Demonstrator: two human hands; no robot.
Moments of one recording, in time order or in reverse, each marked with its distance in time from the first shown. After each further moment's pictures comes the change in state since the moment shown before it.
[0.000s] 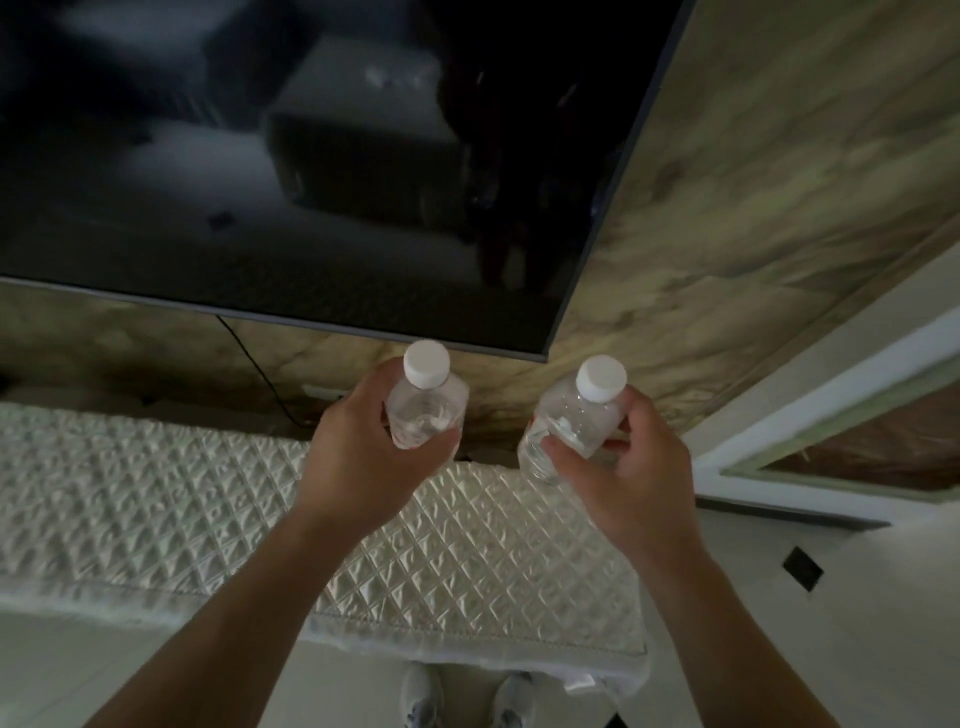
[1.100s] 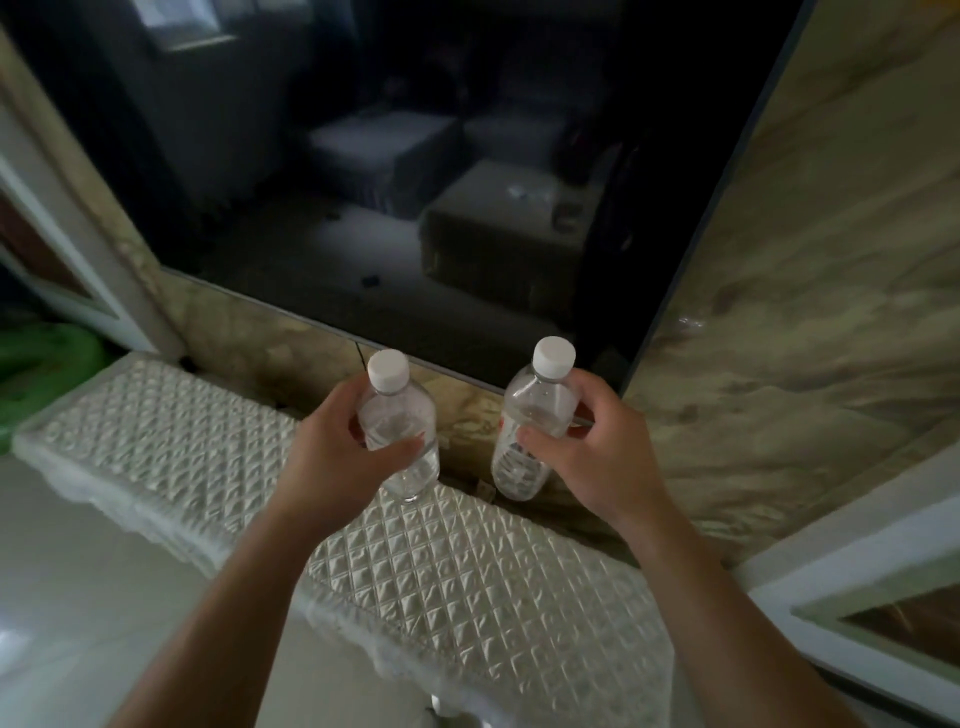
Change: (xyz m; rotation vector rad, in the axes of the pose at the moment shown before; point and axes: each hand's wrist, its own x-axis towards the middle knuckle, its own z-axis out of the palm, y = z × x) left_hand -0.089 0.051 -0.086 0.070 0.306 -0.203; right_hand -0.004 -0.094 -0.023 0.178 -0.404 -0.244
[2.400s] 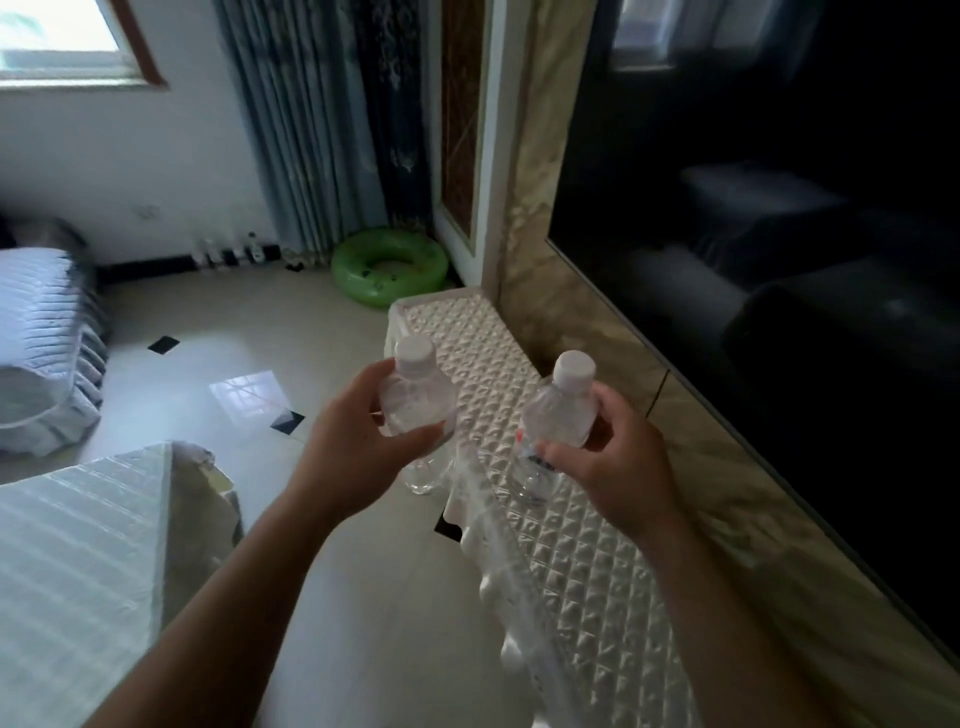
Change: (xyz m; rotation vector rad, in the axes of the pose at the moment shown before) left_hand -0.152 -0.160 -0.256 -0.057 0.592 -0.279; right_hand -0.049 -0.150 0.296 0.098 -0.692 -0.272
